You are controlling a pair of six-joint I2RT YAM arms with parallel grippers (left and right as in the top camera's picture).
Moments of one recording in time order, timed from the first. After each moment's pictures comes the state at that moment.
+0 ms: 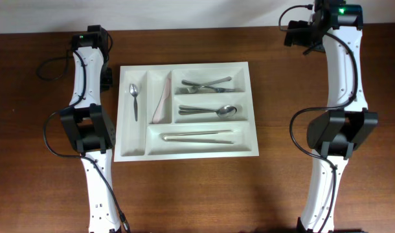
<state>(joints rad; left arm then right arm) 0.09 2.80 2.73 -1.48 -0.40 -0.07 -0.08 2.44 2.63 -1.28 0.06 0.16</state>
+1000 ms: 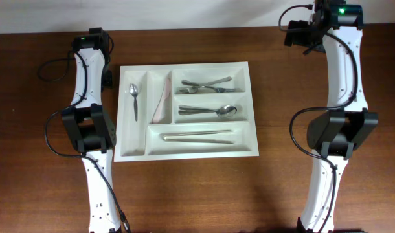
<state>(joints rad) 0.09 2.82 2.73 -1.50 -0.43 -0.06 -0.08 2.44 2.63 -1.28 0.06 0.16</state>
